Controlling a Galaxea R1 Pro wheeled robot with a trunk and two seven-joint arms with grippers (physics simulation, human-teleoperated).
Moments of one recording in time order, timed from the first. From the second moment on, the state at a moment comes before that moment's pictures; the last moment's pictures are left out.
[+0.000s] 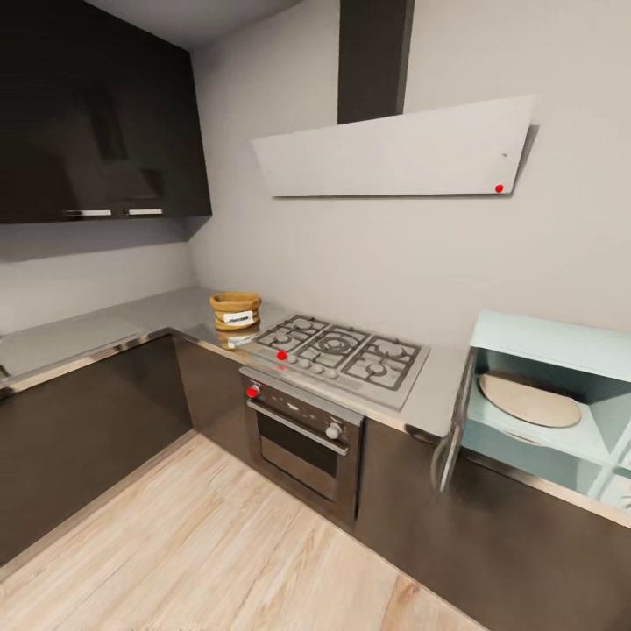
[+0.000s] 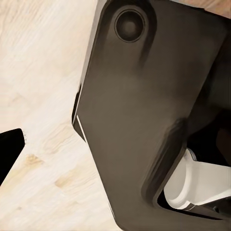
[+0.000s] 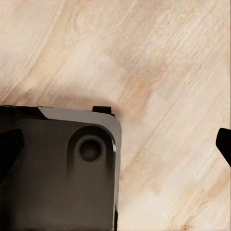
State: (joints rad) left arm 0.01 0.01 0.30 -0.04 -0.01 0.04 0.00; right arm -0.07 -0.06 0.05 0.01 0.00 -0.33 0.00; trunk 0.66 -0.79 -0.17
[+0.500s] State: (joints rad) left arm 0.01 0.01 0.30 -0.04 -0.01 0.04 0.00; right arm -0.07 -0.07 0.05 0.01 0.01 -0.33 0.08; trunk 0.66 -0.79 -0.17
